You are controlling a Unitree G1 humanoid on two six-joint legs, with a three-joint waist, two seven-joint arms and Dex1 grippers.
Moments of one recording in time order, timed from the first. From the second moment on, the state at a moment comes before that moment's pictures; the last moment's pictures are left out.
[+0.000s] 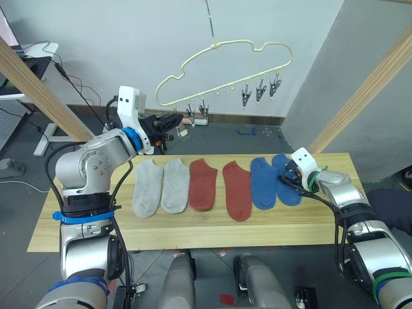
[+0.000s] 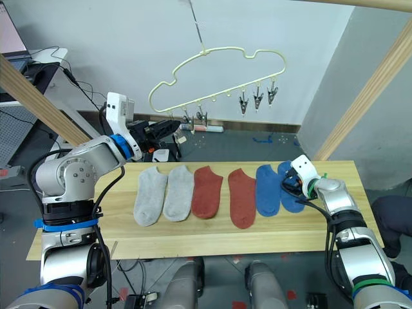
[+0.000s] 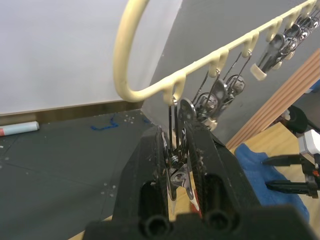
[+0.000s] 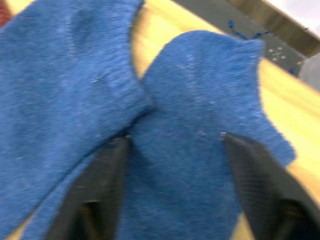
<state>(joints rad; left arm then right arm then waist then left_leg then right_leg) -0.73 0.46 0.26 0.05 -0.63 0.95 -0.49 -0.64 -0.51 0.11 0.75 -0.02 0.28 0.66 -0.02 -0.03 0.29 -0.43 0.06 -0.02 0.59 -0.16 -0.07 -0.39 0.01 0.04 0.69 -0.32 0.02</state>
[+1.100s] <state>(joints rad) -0.78 0.41 0.41 0.14 -0.81 1.10 -0.42 -0.19 -0.61 -0.09 -0.58 0.14 0.79 0.61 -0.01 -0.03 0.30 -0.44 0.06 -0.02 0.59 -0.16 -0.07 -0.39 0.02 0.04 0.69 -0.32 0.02</state>
